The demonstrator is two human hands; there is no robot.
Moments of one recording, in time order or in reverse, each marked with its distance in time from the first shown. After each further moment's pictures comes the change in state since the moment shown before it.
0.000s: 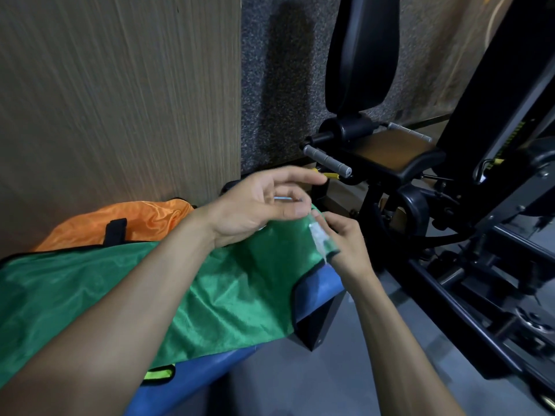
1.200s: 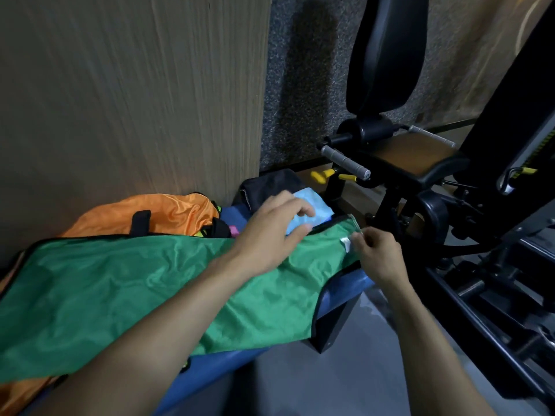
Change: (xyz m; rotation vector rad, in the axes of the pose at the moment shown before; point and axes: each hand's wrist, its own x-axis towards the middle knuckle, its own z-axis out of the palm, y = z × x) left_hand -0.016 -0.058 0.010 0.952 0.389 0.116; right_hand 0.019 0.050 -0.043 -0.561 0.105 0.071
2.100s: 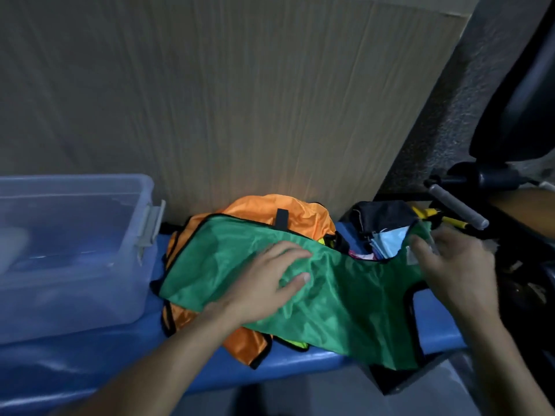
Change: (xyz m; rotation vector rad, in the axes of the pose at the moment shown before) left_hand -0.186 -0.050 -0.119 0.123 0.059 -0.280; right_hand -0.080 -0.182 0.019 -0.144 0.047 -0.290
